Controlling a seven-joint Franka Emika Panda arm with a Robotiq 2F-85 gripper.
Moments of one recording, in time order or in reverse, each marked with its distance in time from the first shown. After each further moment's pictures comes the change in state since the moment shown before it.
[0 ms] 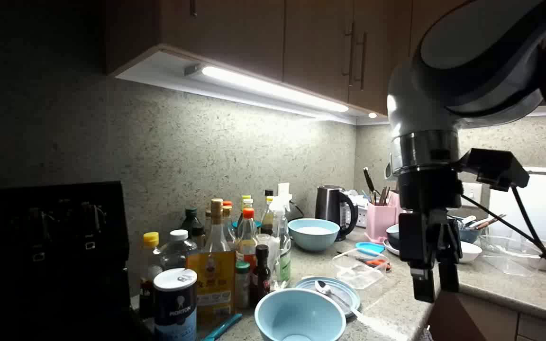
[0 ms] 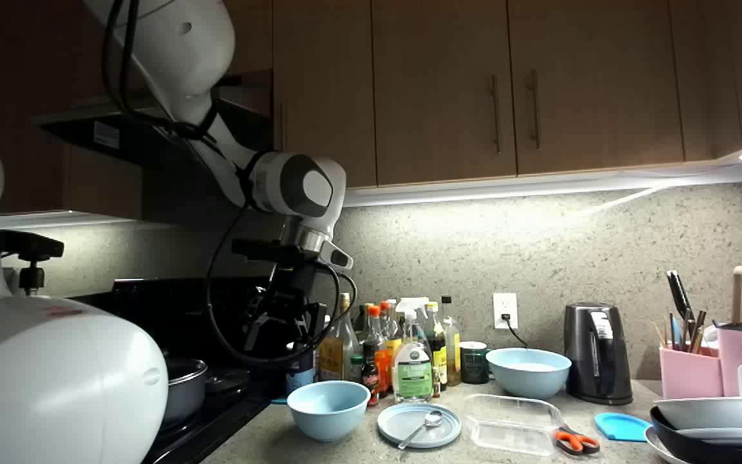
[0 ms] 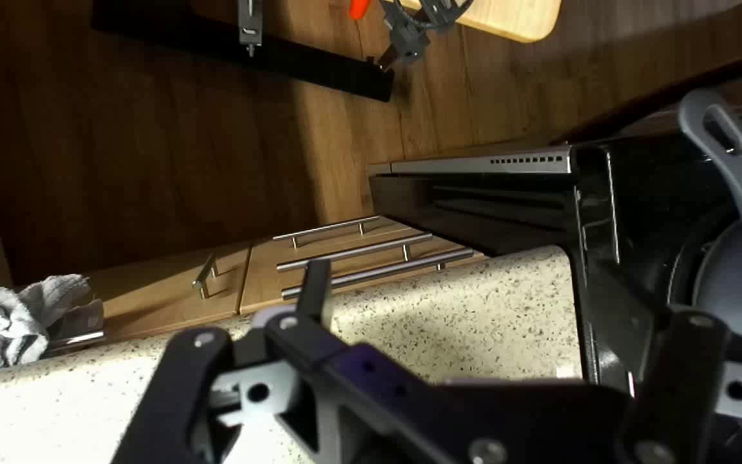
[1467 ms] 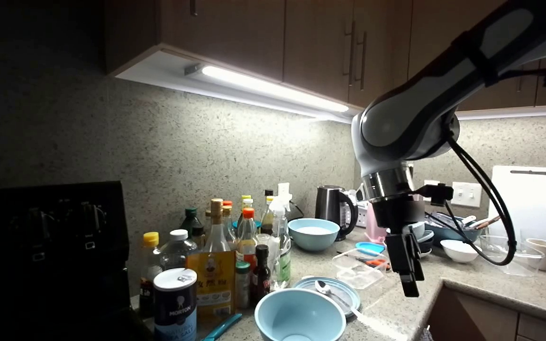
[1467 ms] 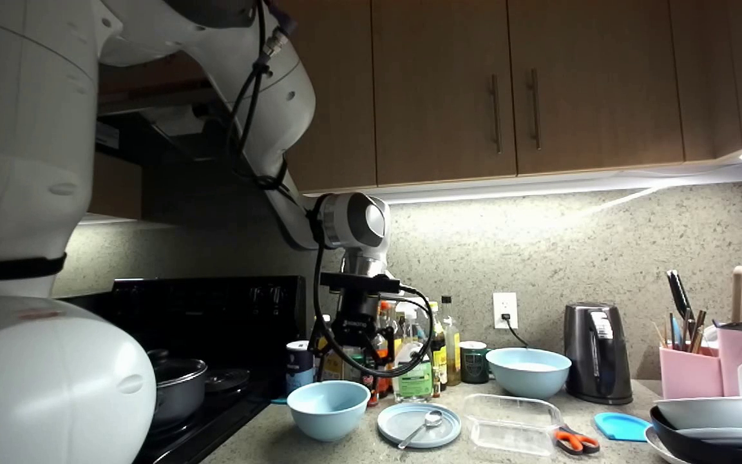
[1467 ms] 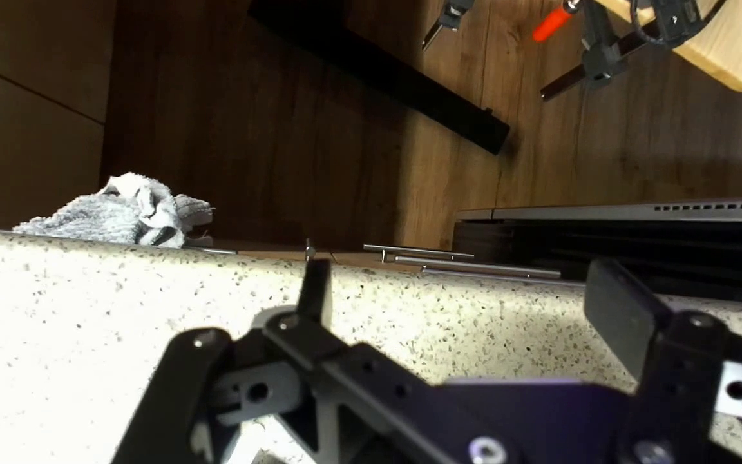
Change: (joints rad) arm -0.093 0.365 -0.036 0.252 -0.246 0.000 -0.295
